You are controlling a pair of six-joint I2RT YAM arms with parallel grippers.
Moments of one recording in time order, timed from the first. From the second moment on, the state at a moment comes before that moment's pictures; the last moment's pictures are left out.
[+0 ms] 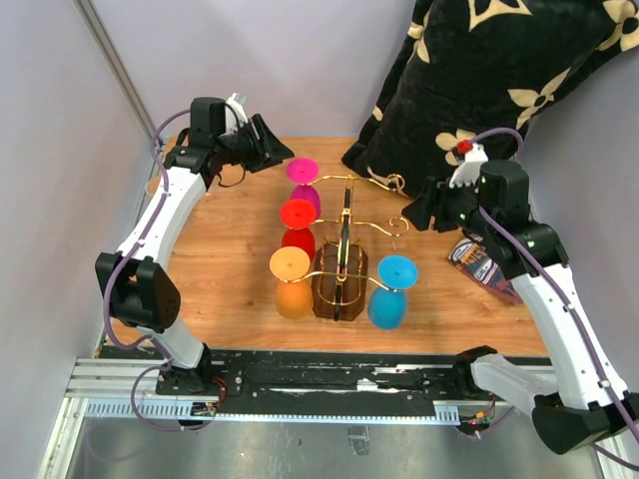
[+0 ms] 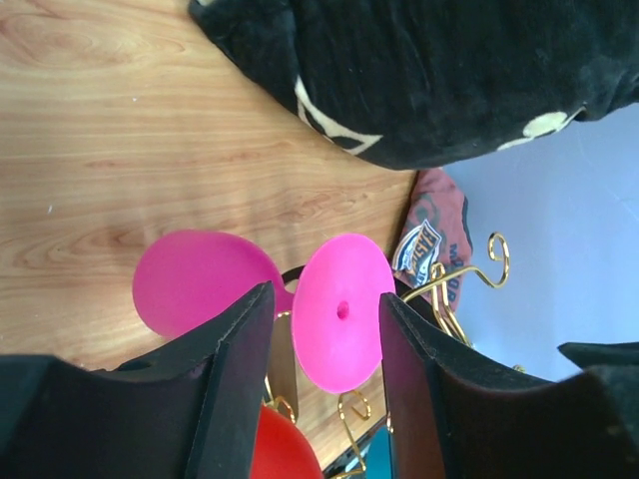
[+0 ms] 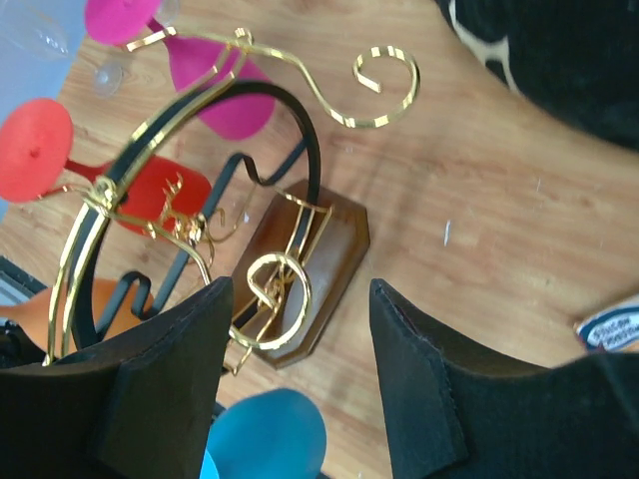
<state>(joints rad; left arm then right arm) -0.19 1.64 1.62 -0.48 0.51 -0.66 0.32 1.04 1.30 -0.71 -0.25 0.25</state>
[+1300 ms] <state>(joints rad) -0.23 1.60 1.49 -0.38 0.57 -0.71 0.28 0.69 1.00 -0.79 -0.57 0.51</state>
